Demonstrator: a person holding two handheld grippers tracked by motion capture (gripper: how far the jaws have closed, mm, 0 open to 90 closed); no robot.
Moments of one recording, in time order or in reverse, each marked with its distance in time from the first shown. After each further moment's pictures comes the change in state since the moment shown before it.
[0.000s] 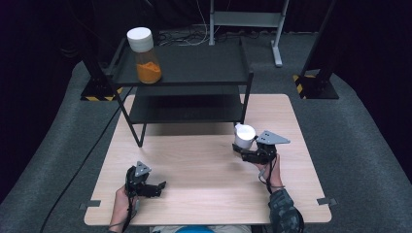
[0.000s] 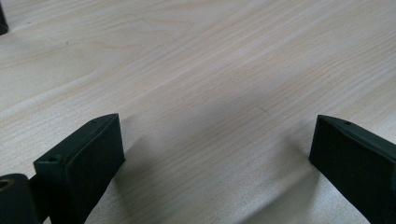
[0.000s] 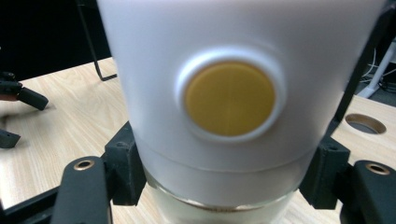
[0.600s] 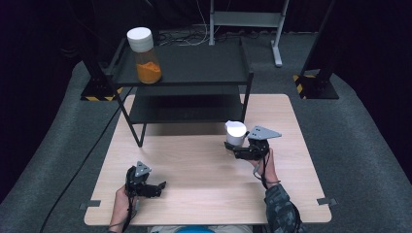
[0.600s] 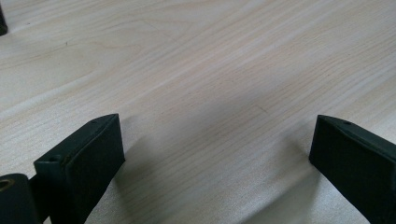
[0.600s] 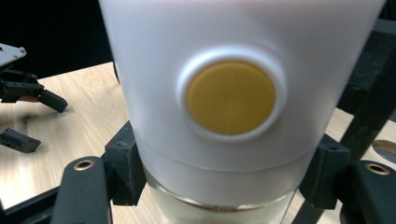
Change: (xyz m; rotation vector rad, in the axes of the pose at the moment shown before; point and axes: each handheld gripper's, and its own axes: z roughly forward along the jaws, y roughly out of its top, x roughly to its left) left arm -0.001 0.000 0.000 0.000 0.002 0.004; right arm 0.003 0.027 0.015 0.020 0.062 -0.048
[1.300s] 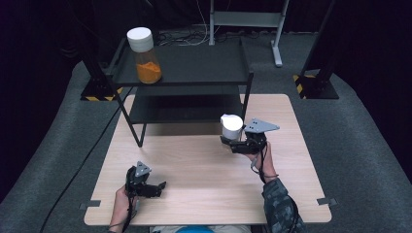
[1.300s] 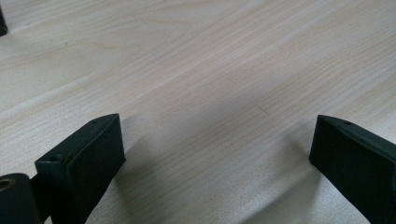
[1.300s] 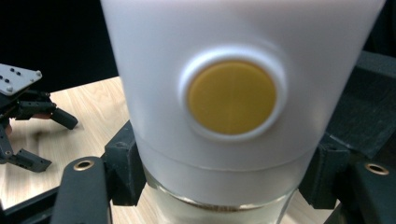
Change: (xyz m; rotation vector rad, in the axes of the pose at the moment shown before) left arm 0.000 0.000 0.000 0.000 0.001 0.001; right arm -0.002 0.025 0.004 -0.023 0.028 -0.019
